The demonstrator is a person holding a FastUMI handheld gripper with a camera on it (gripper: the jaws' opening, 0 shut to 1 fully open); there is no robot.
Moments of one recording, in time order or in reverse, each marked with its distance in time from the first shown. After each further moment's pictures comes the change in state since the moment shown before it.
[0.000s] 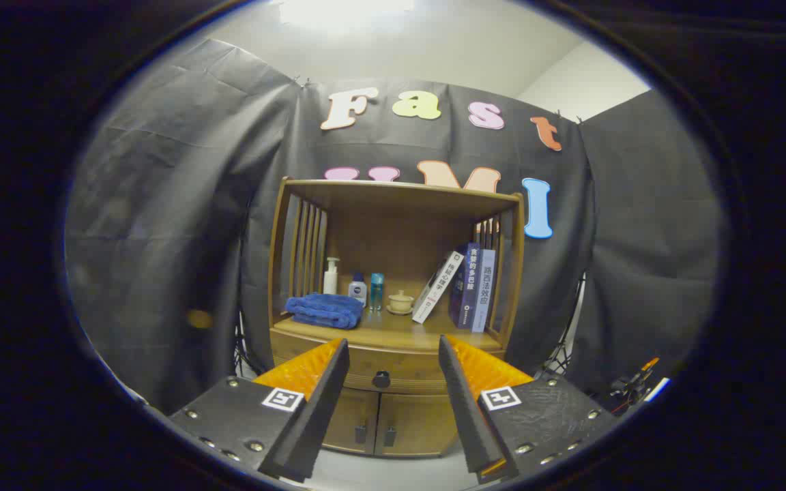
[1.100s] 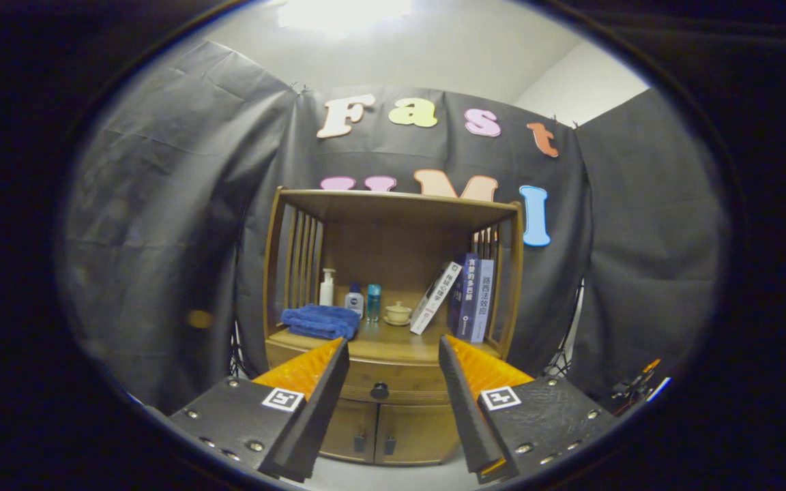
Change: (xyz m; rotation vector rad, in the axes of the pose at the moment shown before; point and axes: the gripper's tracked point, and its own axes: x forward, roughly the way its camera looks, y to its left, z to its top) arm 0.018 0.003 0.012 0.011 -0.056 -0.012
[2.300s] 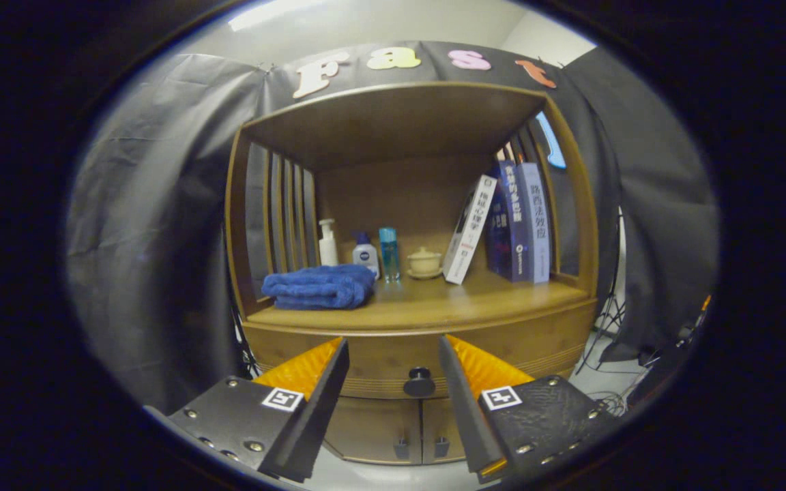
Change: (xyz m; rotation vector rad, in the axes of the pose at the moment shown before) arm 0.159 0.038 -0.162 0.185 0.178 0.052
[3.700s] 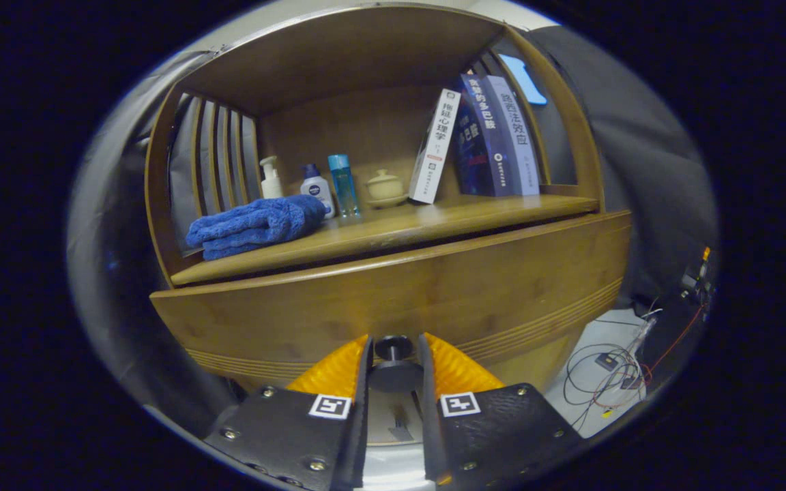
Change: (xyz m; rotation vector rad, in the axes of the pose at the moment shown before) arm 0.035 -0.026 -0.089 0.081 0.173 -0.155
